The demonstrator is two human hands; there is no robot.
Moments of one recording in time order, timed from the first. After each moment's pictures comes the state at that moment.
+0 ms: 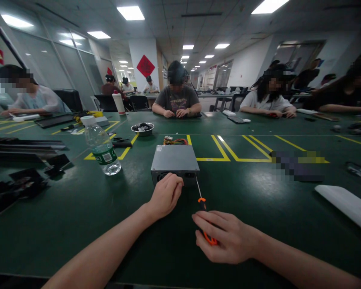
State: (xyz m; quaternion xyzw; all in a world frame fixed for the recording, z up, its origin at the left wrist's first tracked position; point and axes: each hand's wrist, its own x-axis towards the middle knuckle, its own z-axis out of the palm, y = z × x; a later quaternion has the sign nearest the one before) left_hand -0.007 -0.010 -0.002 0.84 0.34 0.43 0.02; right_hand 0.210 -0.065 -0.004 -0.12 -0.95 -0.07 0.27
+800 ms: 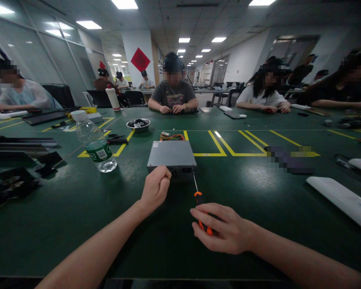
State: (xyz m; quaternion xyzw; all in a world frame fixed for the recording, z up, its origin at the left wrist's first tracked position) left_hand -0.015 -0.014 0.009 0.77 0.39 0.49 0.11; right_hand 0.207 -0.067 0.004 -0.09 -0.93 -0.19 0.31
